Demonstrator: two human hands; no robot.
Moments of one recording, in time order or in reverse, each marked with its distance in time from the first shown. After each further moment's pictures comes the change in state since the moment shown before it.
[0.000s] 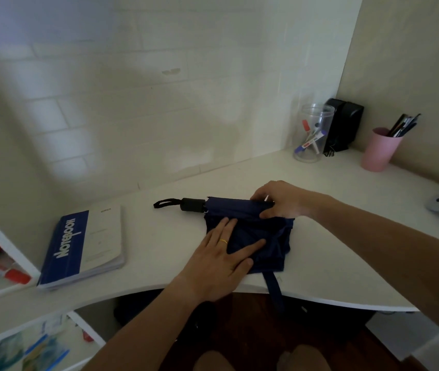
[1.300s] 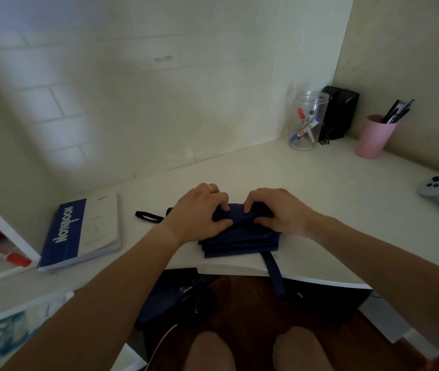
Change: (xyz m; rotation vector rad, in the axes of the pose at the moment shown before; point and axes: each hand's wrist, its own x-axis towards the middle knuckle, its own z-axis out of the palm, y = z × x) left_hand 0.029 -0.028 -0.059 -0.068 0.198 0.002; right_hand -0.056 -0.008 0.041 0.056 0.247 -0.250
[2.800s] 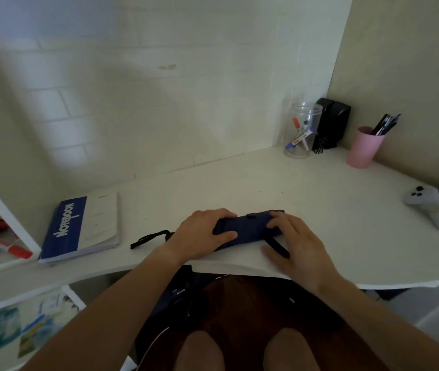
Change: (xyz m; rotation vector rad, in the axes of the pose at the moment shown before) left_hand -0.026 0.029 0.019 -0.366 -0.083 -0.198; right_hand -0.097 -0.025 0.035 -0.160 0.358 0.183
